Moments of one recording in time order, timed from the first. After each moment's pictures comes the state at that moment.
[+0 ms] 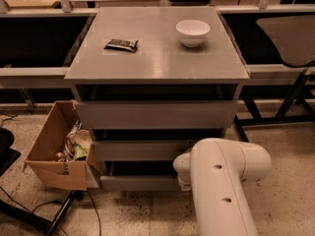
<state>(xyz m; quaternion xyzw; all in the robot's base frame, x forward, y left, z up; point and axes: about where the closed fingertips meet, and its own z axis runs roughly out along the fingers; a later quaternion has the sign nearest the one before) 0.615 -0.154 0.181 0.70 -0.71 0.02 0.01</state>
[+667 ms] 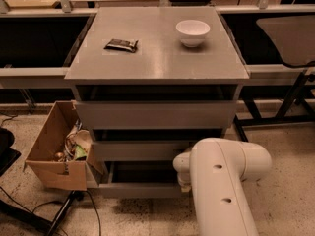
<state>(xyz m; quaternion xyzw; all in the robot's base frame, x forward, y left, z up) 0.615 -0.154 0.182 0.70 -0.71 0.02 0.01</state>
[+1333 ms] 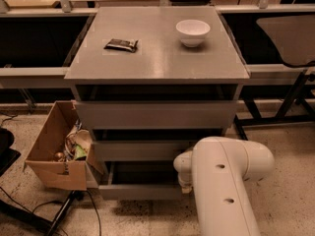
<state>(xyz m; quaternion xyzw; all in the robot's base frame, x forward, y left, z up) 0.615 -0.155 0.193 0.70 -0.71 0.02 0.01</state>
